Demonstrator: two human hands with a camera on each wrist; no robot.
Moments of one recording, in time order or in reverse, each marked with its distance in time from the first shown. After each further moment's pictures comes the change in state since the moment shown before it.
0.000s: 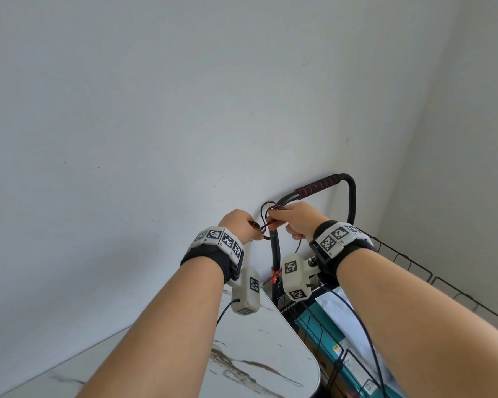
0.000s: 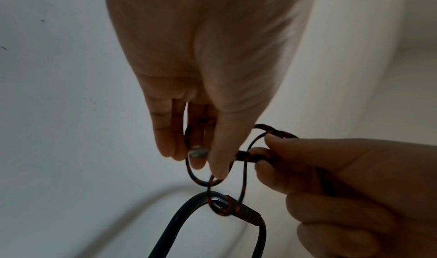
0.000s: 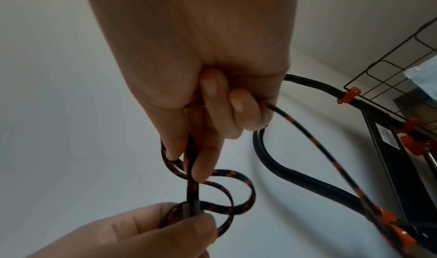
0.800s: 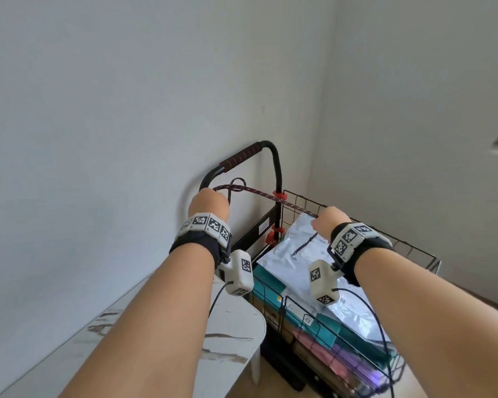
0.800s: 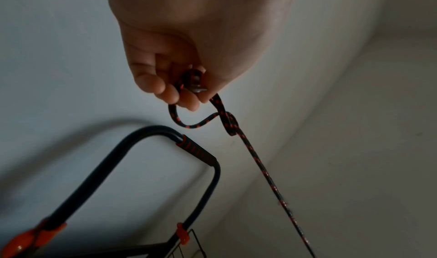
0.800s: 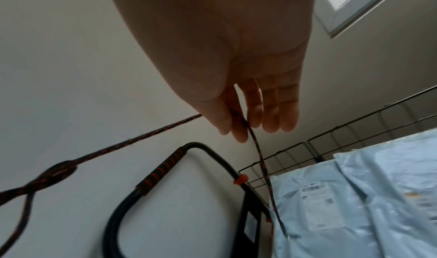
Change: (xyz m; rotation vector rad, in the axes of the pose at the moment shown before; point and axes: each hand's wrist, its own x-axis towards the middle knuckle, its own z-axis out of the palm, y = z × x) left_hand 0.005 0.086 0.076 -0.074 0.172 -0.176; right_hand -0.096 0.134 -0.123 -0.579 0.414 0.566
